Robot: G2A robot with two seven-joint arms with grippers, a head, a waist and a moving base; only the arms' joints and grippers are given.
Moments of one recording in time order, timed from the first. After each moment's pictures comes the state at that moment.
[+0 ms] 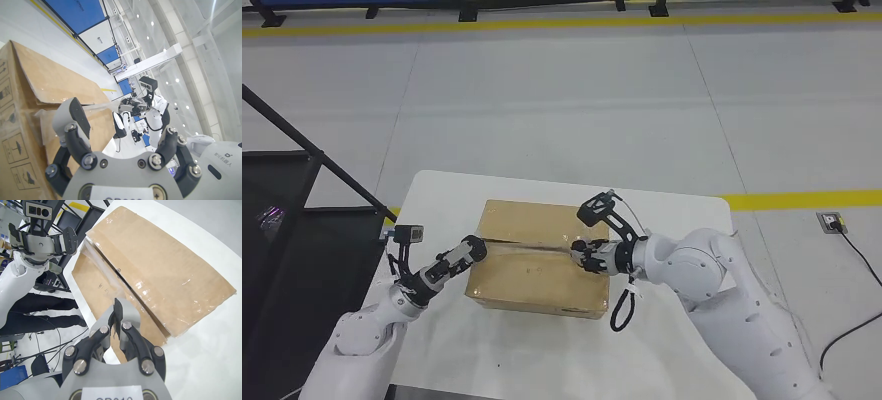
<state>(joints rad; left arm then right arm) 1.06 -1.09 -1.45 -1.30 -0.38 -0.68 -0.82 -0.66 -1.23 1.02 -1.61 -0.54 -0.11 1.08</state>
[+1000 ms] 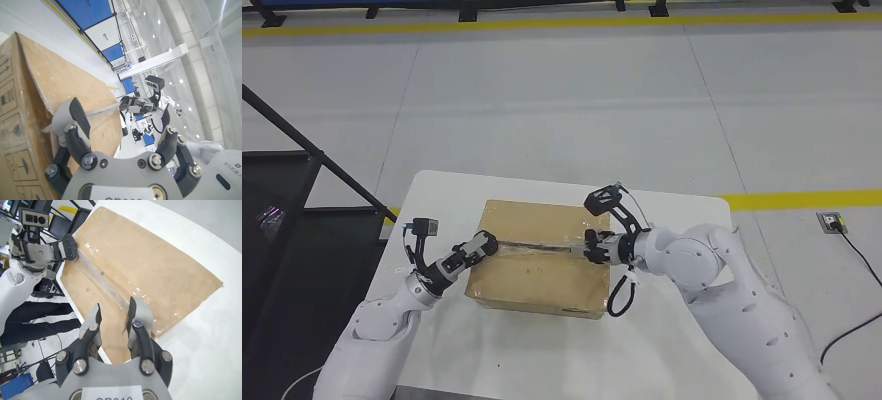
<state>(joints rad) 0.97 -1.11 -1.36 -1.21 -0.34 -0.68 -0.77 -0.63 -1.23 1.02 -1.56 -0.57 -0.03 1.06</state>
